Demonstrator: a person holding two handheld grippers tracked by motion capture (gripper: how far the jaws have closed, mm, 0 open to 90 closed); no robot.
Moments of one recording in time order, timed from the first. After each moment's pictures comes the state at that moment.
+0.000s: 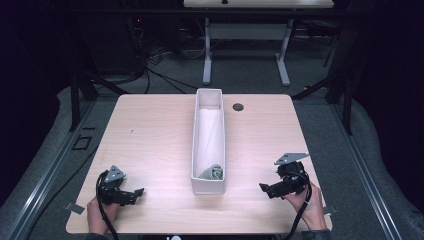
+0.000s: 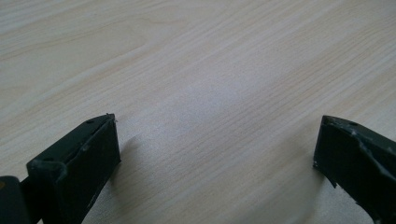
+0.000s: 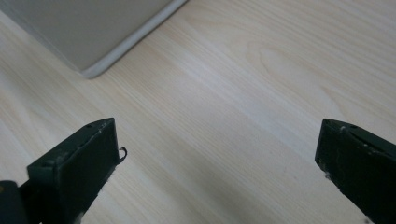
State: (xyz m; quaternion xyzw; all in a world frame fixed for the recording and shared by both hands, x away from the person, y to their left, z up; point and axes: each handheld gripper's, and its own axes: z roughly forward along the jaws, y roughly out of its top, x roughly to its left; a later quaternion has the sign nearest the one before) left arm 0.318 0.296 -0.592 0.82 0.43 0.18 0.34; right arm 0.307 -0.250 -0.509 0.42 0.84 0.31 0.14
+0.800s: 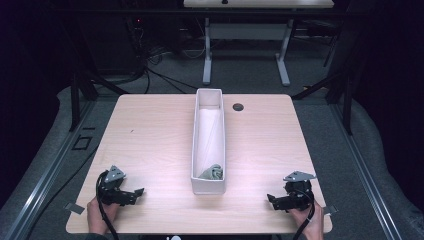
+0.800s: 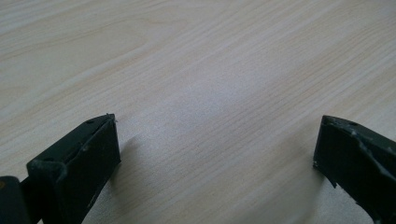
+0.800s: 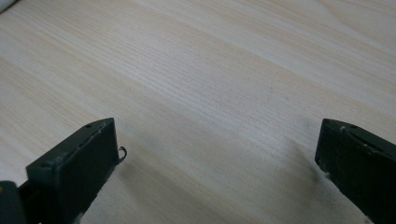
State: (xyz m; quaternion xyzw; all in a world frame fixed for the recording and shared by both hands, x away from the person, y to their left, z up) left arm 0.318 0.296 -0.592 0.82 0.43 0.18 0.34; right arm 0.287 -0.279 -0.580 0.48 0.80 0.30 0.17
